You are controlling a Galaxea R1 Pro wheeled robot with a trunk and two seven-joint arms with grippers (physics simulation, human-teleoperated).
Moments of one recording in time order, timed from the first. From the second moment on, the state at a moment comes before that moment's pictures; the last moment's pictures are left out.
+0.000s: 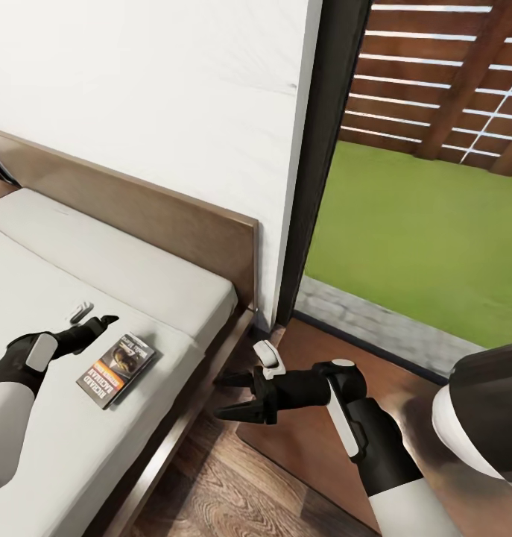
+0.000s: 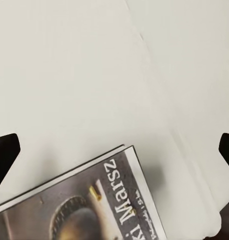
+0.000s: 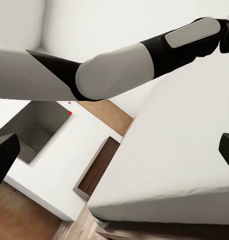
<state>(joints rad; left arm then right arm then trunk) -1.01 0.35 0.43 -0.48 0.38 0.57 -0.22 -0.56 0.10 0.20 -1.33 -0.15 0.72 1.47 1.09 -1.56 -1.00</state>
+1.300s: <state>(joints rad) -1.01 0.34 0.43 -0.48 0.38 0.56 -0.22 -0.56 0.11 0.20 -1.33 -0.15 0.72 1.47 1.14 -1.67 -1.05</state>
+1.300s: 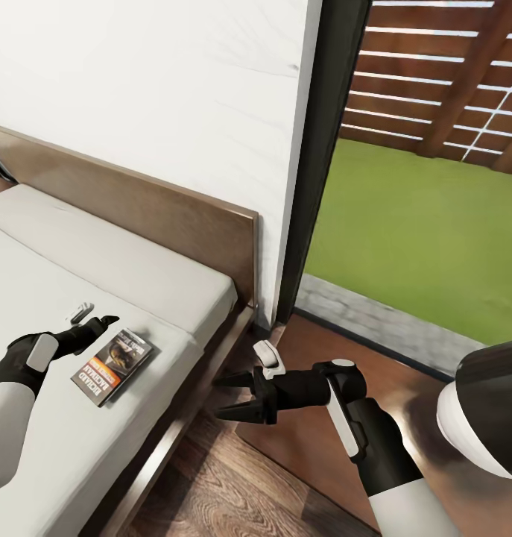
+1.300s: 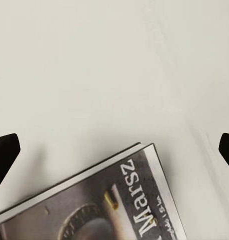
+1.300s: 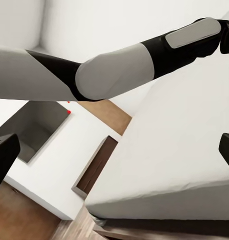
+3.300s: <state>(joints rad) -1.01 0.34 0.43 -0.48 0.38 0.56 -0.22 -0.56 0.11 0.20 -1.33 -0.15 0.72 1.47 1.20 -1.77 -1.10</state>
